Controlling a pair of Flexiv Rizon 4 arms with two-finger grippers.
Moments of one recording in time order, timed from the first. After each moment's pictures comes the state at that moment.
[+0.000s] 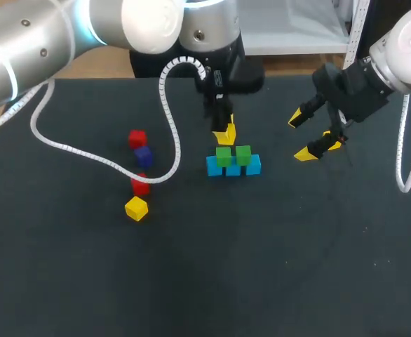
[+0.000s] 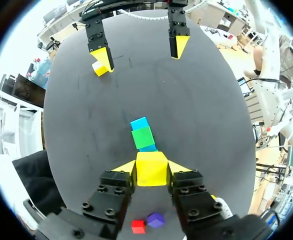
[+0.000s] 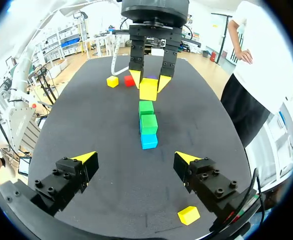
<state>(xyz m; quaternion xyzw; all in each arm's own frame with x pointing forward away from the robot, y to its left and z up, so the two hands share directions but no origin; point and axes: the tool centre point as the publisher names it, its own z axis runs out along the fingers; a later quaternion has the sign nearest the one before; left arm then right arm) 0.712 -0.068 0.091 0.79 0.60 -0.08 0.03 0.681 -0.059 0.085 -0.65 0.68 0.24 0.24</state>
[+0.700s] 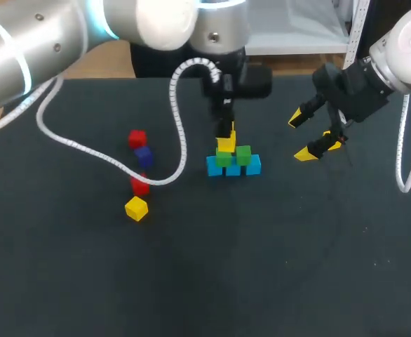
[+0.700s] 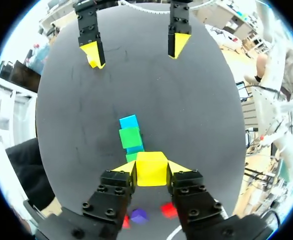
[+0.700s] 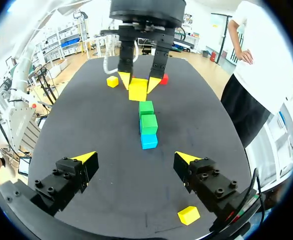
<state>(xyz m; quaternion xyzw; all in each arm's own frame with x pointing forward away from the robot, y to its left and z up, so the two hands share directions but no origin) 0.689 -0.073 0.095 0.76 0.64 -0.06 -0.03 0.681 -0.059 0.085 -0.65 0.68 0.24 0.24</state>
